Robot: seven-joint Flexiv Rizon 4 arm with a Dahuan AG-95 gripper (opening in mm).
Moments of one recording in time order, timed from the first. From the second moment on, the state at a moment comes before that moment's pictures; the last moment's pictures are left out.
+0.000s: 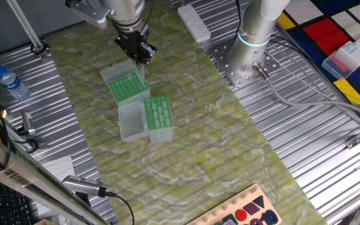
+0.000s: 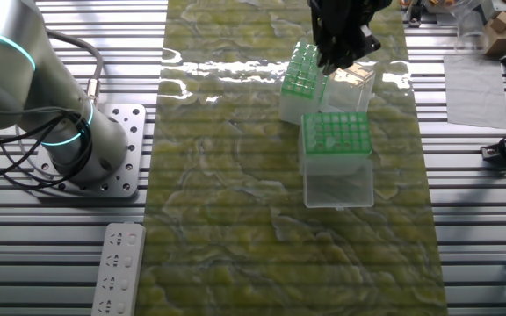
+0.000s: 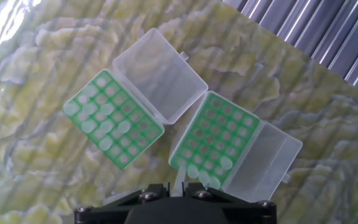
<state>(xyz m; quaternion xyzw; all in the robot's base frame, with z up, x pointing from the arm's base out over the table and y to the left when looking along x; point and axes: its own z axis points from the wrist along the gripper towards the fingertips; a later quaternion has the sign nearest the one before) 0.476 0.022 0.284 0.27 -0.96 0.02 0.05</state>
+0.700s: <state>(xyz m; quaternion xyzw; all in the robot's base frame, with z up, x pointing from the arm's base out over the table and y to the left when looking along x) 0.476 0.017 0.275 0.28 -0.96 0.02 0.04</state>
